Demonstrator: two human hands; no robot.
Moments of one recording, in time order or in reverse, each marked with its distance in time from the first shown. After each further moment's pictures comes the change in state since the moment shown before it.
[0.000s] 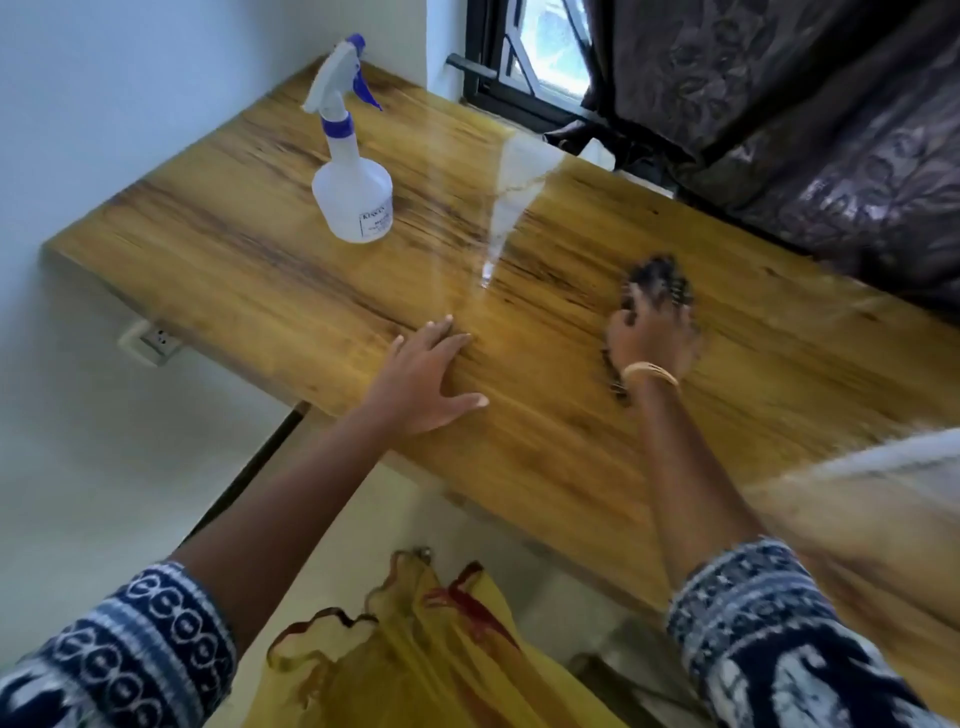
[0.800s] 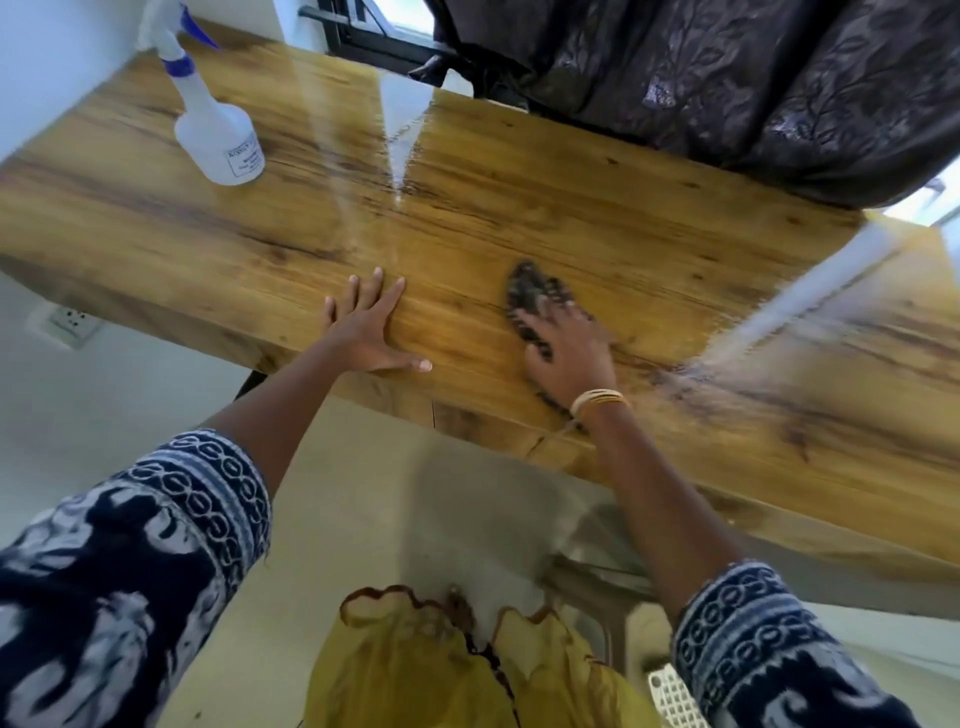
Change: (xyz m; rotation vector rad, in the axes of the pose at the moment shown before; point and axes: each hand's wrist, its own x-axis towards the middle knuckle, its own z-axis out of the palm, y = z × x) left_hand -0.035 0.067 0.054 0.160 -0.242 -0.109; right_hand -0.164 0.145 -0.044 -0.072 -0.203 -0.388
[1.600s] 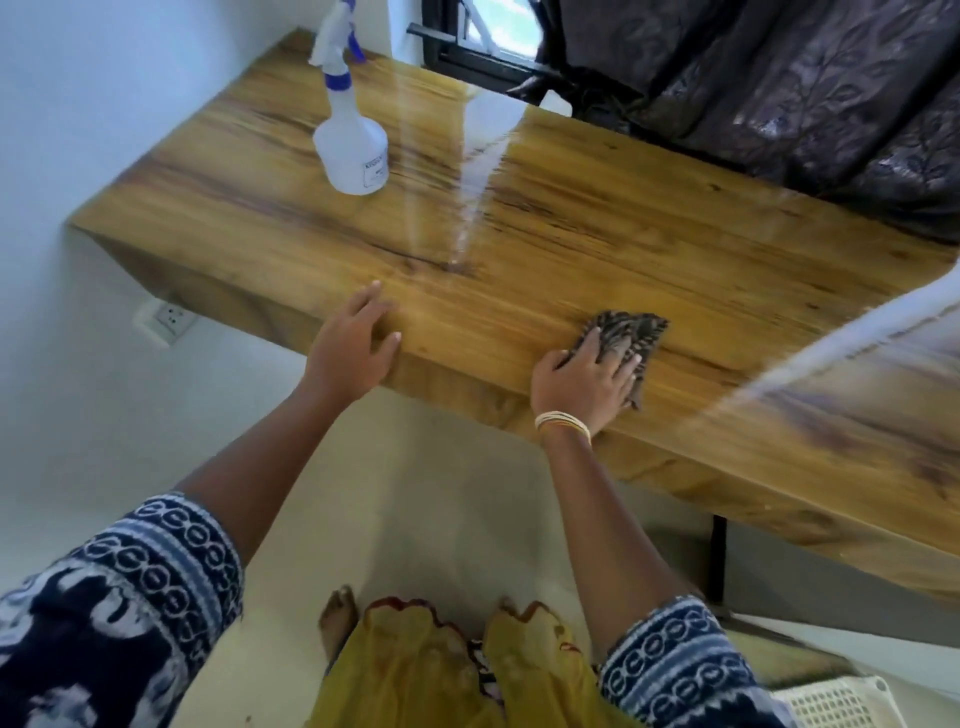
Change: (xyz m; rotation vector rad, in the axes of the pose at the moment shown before) left_hand -0.042 -0.164 -0.015 -0.271 0.565 0.196; right_hand 0.009 -0.199 0.042 0.215 0.306 0.701
